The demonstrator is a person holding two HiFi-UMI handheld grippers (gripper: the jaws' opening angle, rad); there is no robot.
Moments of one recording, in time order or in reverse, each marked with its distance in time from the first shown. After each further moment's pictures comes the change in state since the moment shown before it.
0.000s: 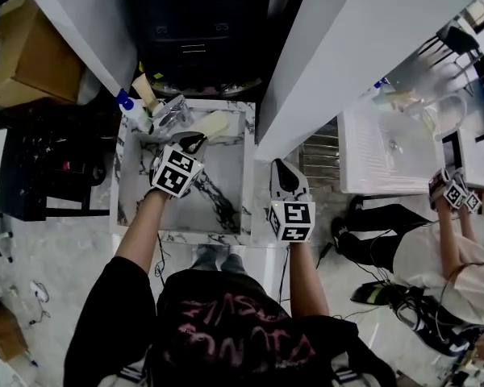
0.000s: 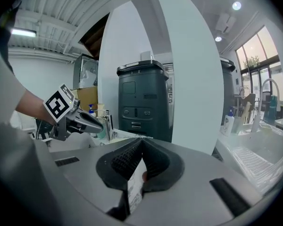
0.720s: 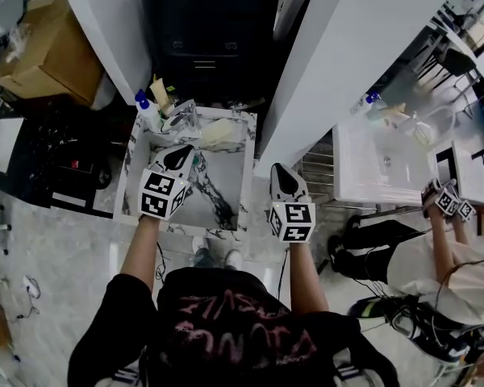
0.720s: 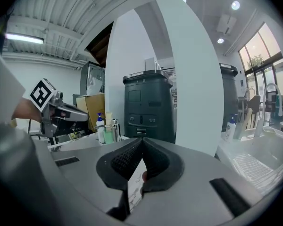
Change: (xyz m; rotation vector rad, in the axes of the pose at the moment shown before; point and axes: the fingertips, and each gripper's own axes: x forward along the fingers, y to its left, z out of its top) left arm -0.126 -0.020 0.030 -0.146 -0.251 0.180; right arm -0.042 0.010 0.024 -0.009 -0.075 0.068
